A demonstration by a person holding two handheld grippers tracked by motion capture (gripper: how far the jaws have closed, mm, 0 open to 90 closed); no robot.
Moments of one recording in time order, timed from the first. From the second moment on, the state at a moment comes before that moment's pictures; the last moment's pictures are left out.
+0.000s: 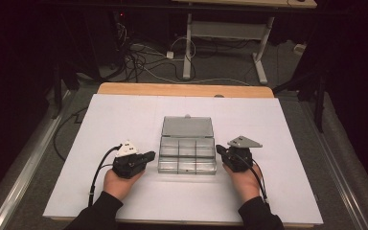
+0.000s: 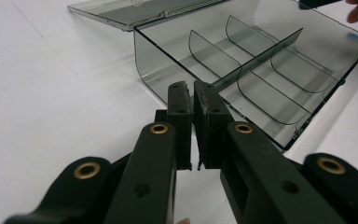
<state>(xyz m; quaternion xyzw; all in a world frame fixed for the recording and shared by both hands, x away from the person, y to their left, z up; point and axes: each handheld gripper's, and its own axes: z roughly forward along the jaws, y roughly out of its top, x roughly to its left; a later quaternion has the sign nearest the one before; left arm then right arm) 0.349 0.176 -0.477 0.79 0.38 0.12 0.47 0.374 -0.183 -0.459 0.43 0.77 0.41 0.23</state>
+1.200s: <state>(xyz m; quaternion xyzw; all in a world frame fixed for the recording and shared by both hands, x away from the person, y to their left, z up) 0.338 0.213 -0.478 0.78 0.38 0.14 0.47 0.356 -0.186 -0.469 0.41 0.79 0.40 0.21</state>
